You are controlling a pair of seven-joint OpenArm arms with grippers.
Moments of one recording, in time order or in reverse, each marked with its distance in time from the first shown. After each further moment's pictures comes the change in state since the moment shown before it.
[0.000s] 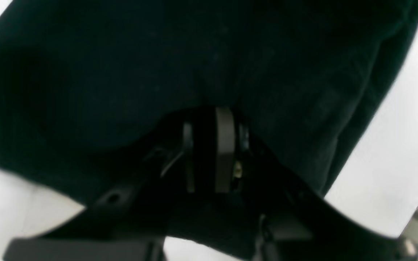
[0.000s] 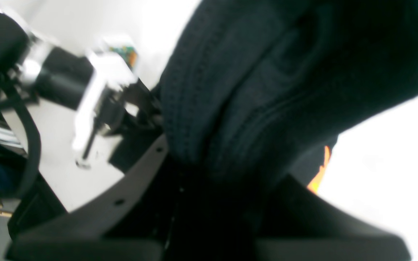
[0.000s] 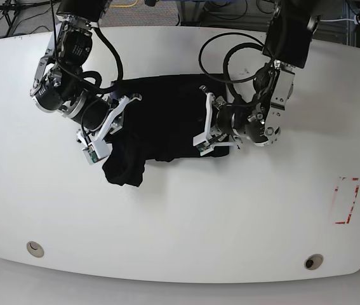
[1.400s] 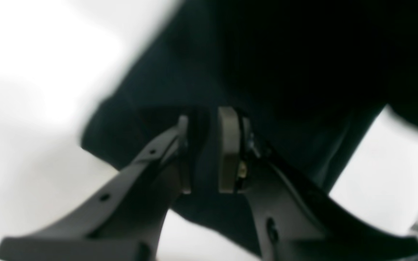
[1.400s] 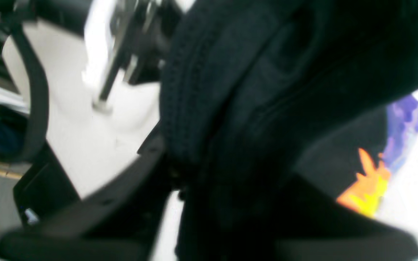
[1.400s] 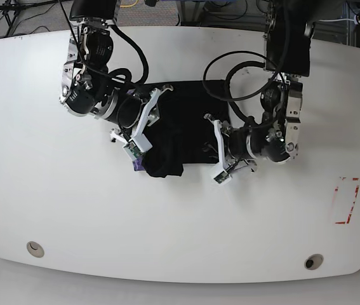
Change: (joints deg) left arm -3.3 2.3 -11.5 3.1 -4.9 0.0 1.5; right arm -0.2 -1.6 -13.0 -2.4 -6.4 0.0 3.2
